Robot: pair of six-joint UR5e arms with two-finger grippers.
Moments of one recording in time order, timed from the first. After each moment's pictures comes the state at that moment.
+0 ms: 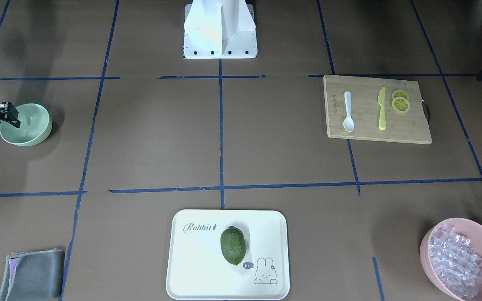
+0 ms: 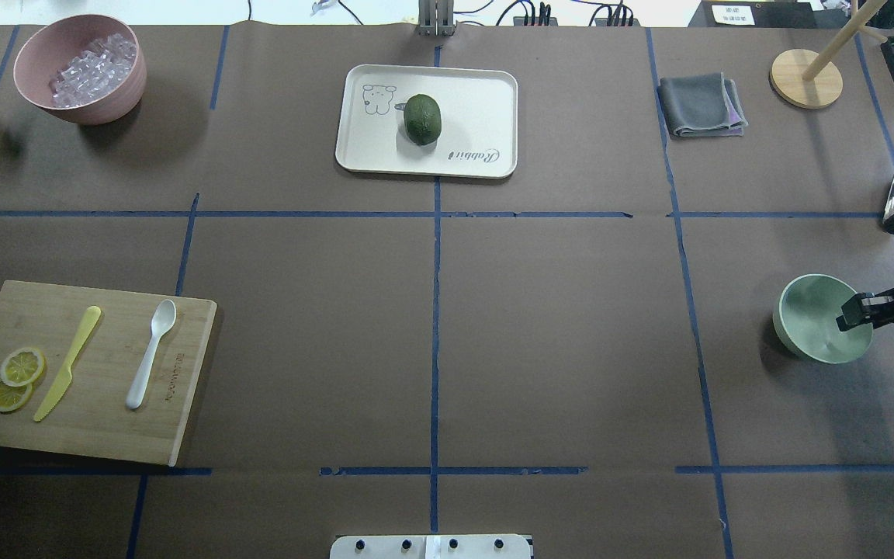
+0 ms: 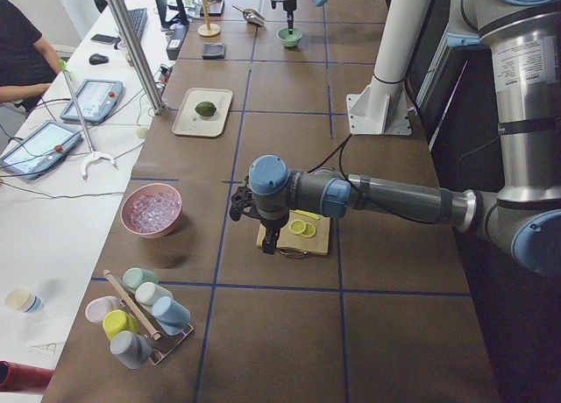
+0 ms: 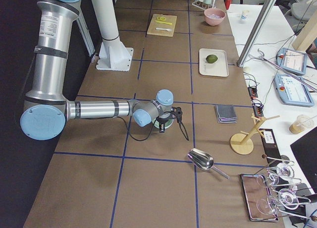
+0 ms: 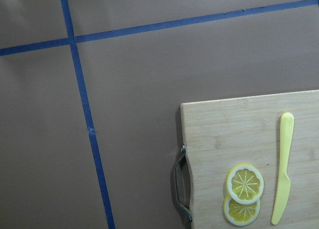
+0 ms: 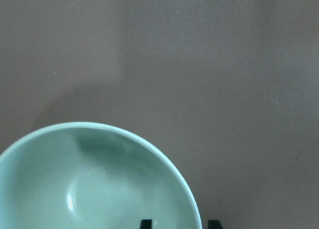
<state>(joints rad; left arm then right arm) -1.43 -1.36 -1.91 -1.61 -2.47 -0.02 1.00 -1.75 1.70 -1.03 2.26 0.69</state>
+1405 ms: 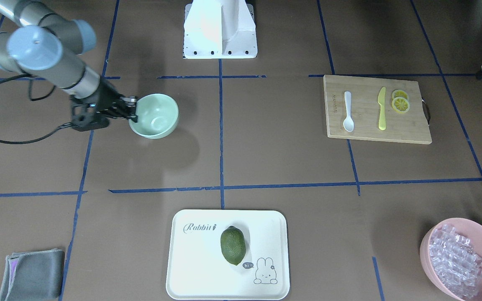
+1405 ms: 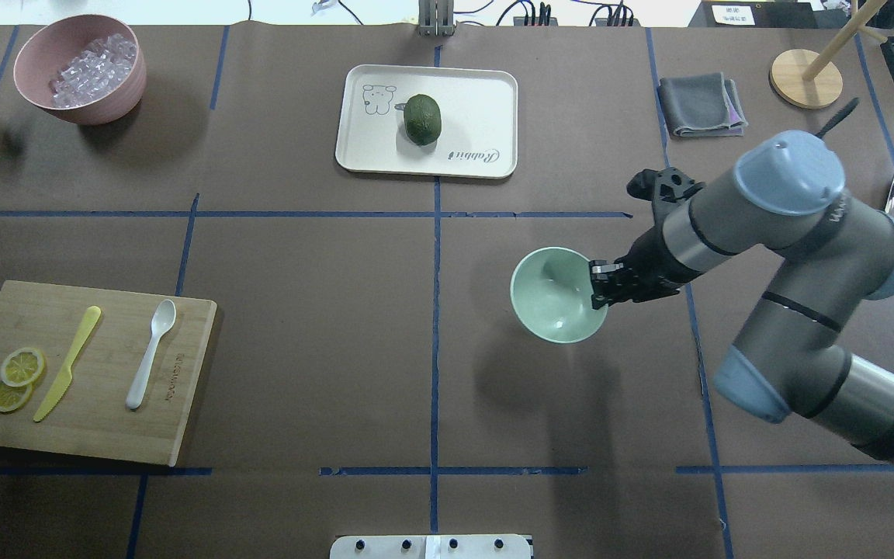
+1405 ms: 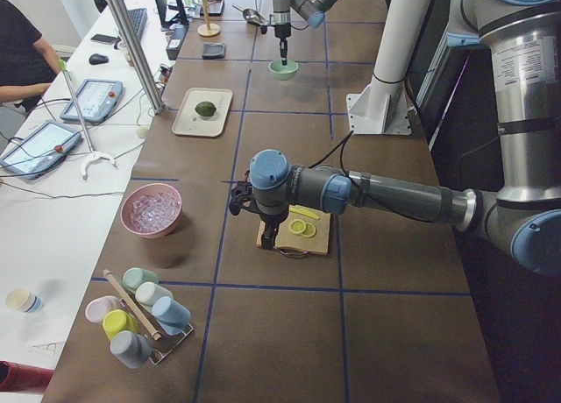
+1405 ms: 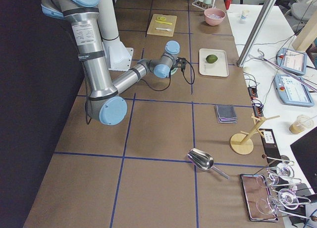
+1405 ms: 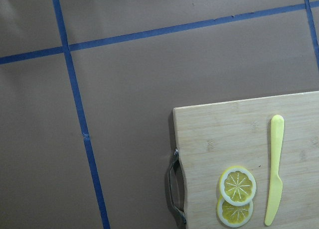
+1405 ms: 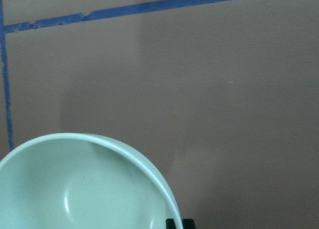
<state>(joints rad) -1.43 -1.37 -1.92 -1.61 -2.47 -0.02 0.67 -1.22 1.78 -1.22 2.20 1.22</state>
